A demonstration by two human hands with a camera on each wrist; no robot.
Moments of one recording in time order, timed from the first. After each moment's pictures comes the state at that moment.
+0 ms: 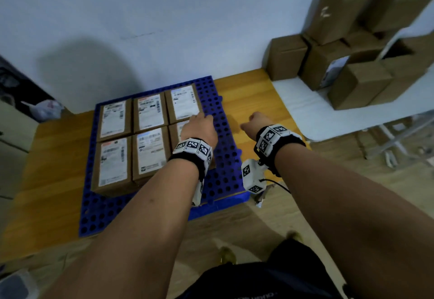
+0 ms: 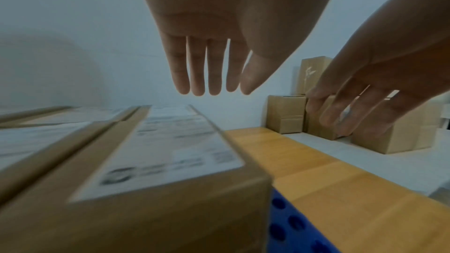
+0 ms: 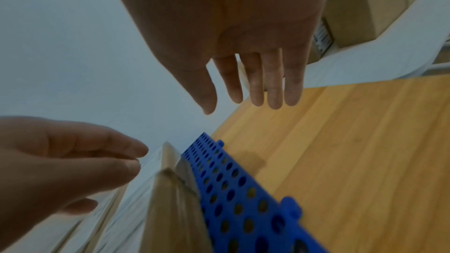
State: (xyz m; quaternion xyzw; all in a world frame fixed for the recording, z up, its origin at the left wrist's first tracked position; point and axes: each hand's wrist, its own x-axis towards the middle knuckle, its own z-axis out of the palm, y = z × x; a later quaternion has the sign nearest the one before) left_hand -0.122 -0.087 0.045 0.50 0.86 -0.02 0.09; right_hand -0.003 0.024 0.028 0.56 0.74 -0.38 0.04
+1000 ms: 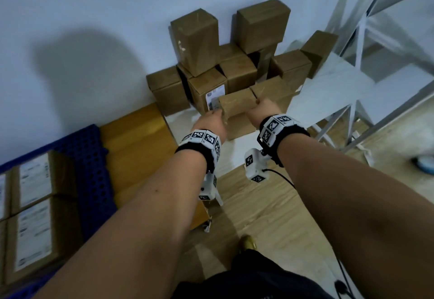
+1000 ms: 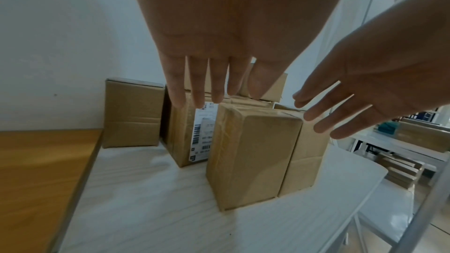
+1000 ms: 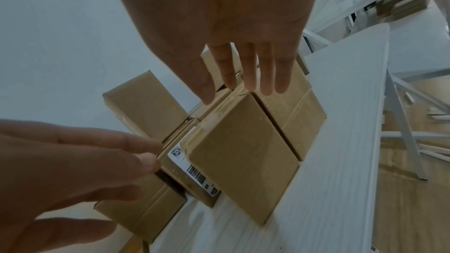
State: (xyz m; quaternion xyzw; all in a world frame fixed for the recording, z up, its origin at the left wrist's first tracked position) left_hand 0.140 0.257 0.038 0.56 0.80 0.05 0.19; right_hand 0.264 0.329 0.038 0.68 0.64 -0.35 -0.08
